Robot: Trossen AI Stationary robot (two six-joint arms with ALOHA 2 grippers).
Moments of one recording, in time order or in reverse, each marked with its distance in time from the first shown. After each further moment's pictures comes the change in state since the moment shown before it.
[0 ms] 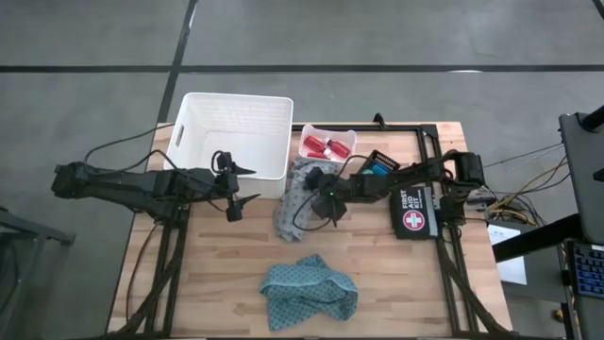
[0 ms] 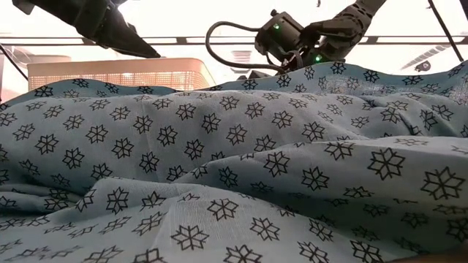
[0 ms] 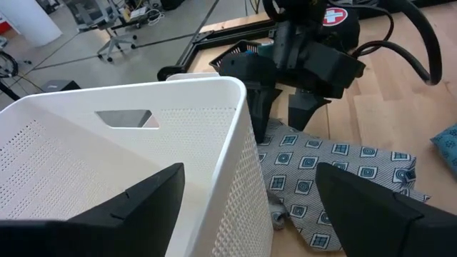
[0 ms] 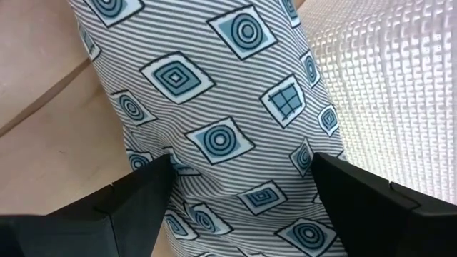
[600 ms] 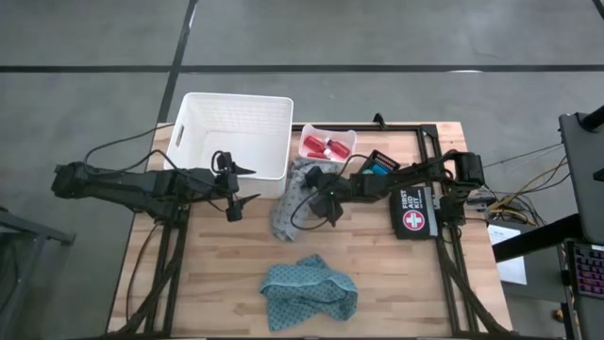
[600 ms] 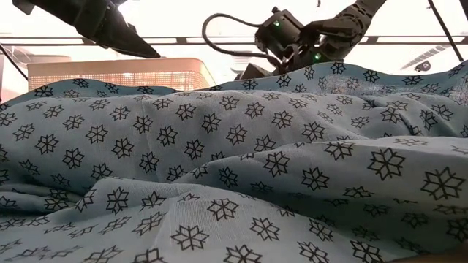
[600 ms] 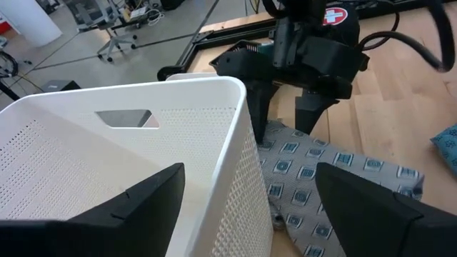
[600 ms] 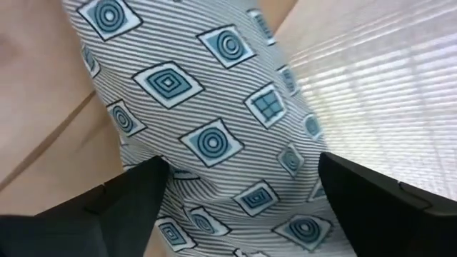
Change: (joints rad) left arm 0.000 0.000 0.000 0.000 0.000 0.000; right arm 0.003 0.000 -0.001 0.052 -0.051 0.094
